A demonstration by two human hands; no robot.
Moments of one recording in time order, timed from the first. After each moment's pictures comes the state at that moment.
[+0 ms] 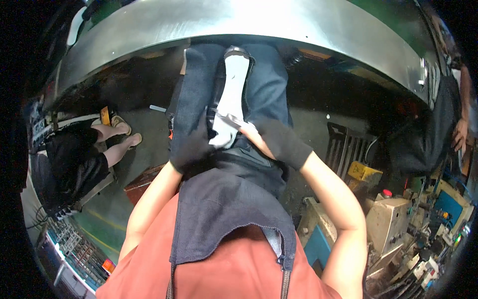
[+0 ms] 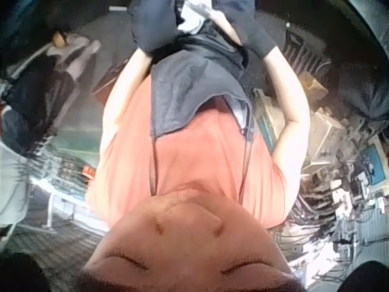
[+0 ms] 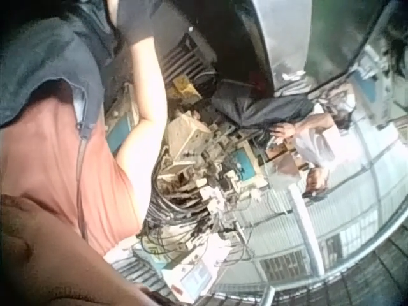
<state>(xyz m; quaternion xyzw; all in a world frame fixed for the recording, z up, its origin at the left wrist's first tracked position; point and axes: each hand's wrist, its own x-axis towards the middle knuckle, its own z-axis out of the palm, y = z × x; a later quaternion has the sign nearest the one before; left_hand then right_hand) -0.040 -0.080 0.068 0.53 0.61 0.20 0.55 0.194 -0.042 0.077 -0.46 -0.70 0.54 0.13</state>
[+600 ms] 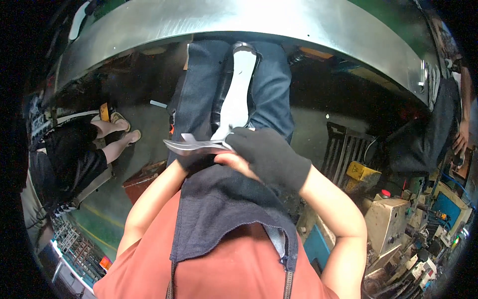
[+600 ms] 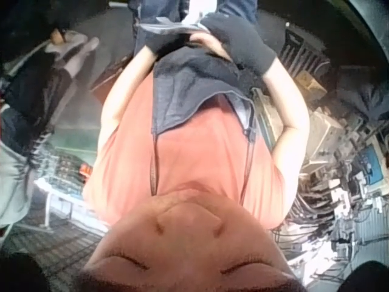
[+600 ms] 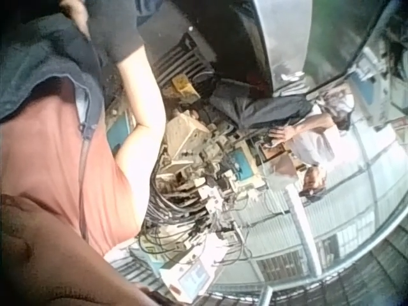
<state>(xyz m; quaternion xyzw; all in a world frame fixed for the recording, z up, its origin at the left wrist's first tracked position) -0.063 -0.105 0.022 0.72 0.46 0.14 0.50 0.167 -0.054 0.140 -0.34 -0.83 0.42 0.15</state>
